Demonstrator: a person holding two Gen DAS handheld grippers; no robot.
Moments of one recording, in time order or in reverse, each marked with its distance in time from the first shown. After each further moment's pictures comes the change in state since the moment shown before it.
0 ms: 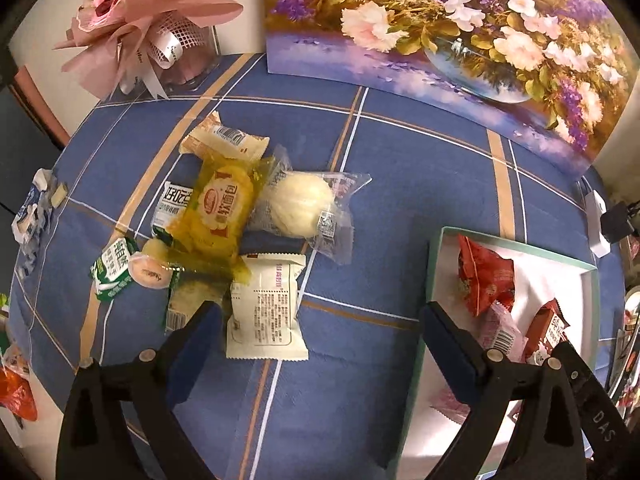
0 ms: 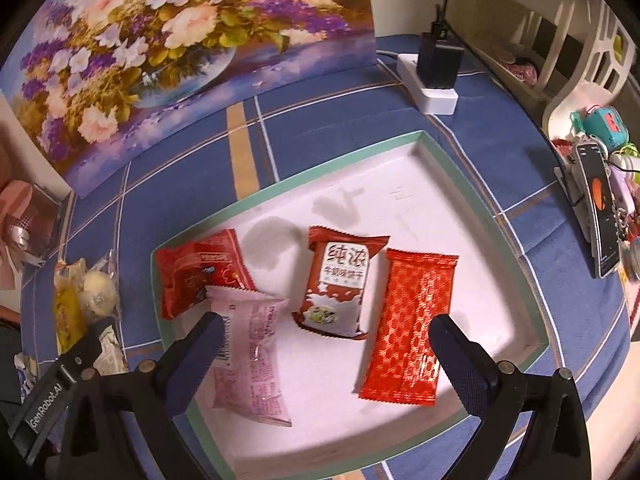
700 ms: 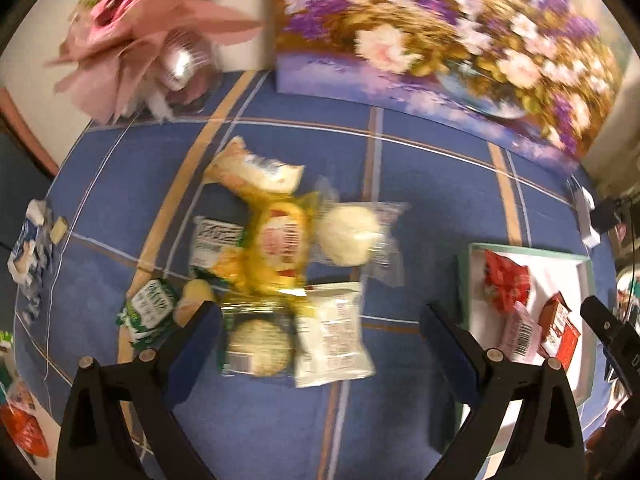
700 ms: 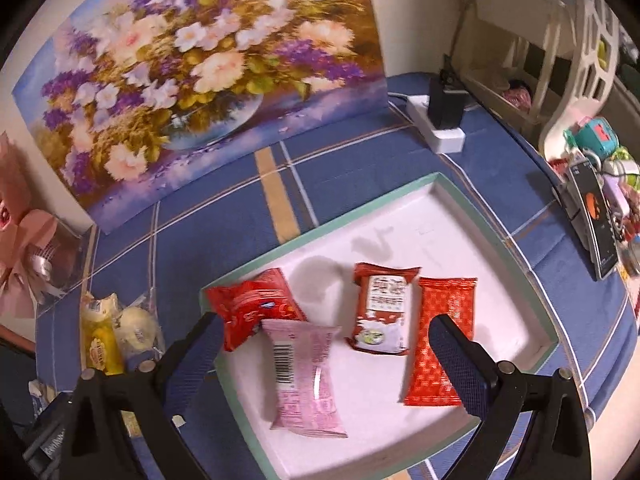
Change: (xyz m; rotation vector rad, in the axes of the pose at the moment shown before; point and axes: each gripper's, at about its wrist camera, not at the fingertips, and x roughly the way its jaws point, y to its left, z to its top) left arm -0.006 0.071 0.022 0.058 -0.014 -0.061; right arm -0.032 0.033 0.005 0.041 -0.140 0.030
